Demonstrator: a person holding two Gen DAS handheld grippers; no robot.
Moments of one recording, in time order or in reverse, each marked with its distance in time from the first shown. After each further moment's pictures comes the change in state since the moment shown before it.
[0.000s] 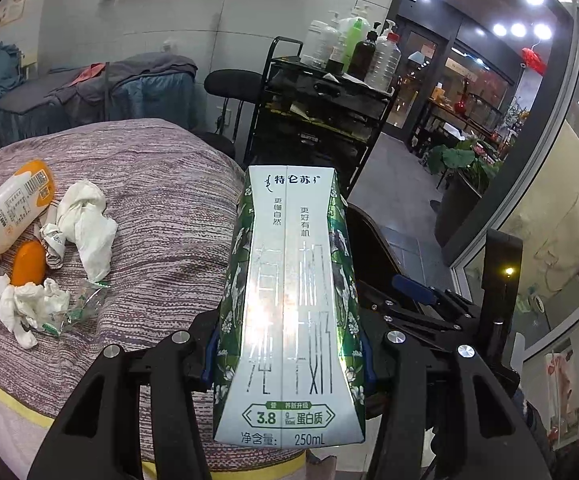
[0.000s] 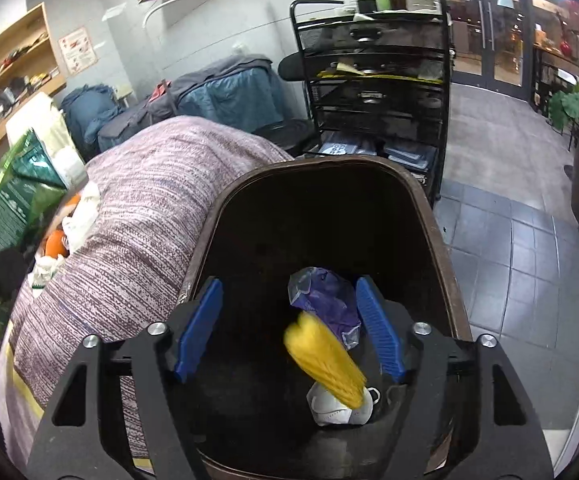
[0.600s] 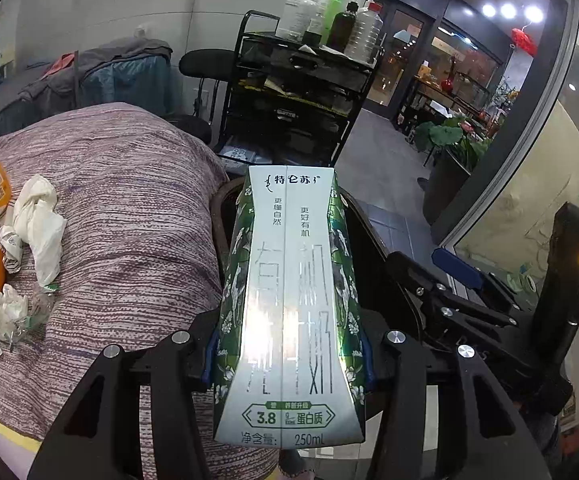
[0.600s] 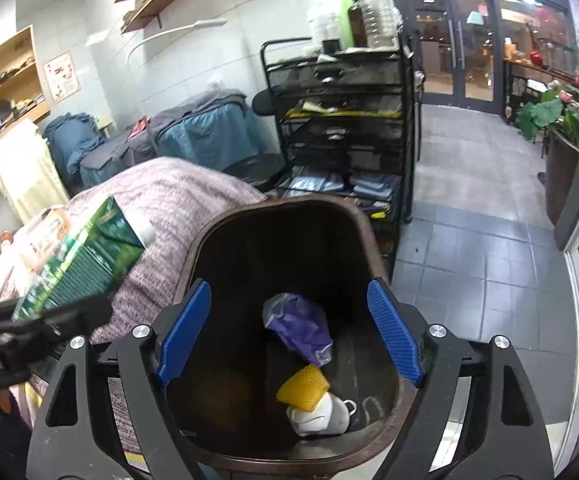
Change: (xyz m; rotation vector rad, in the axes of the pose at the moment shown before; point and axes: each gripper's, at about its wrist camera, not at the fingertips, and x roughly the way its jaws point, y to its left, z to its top) left arm 0.035 -0.023 0.001 0.038 0.082 -0.052; right arm -0.051 -0.016 0.003 0.041 -0.128 -0.095
